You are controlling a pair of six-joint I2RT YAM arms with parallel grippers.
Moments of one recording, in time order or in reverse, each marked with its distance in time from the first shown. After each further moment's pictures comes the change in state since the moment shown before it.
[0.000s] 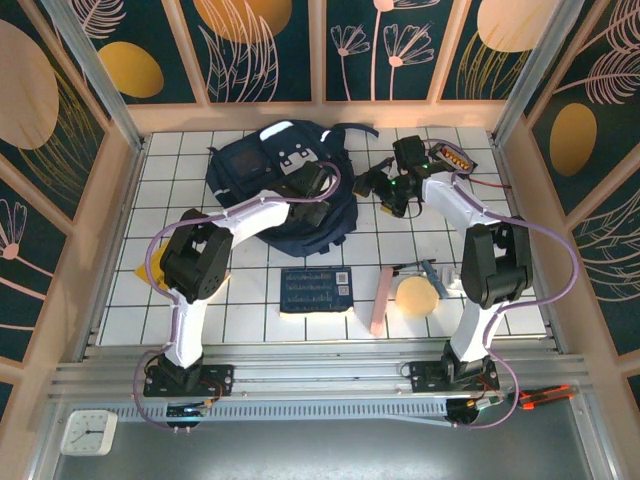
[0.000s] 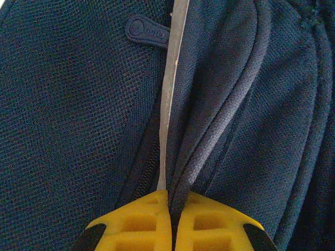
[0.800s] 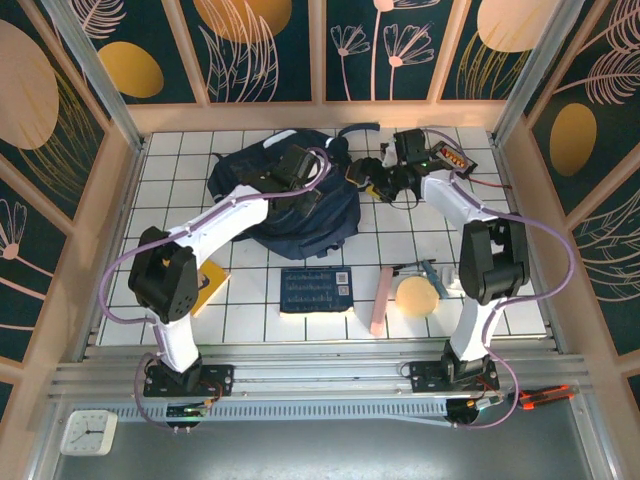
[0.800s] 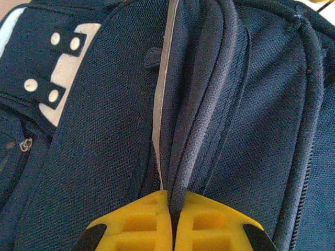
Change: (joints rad) left arm 0.001 -0.232 0.000 -0.135 0.011 0.095; right arm -0.006 0.048 0.038 0.213 -0.170 0.020
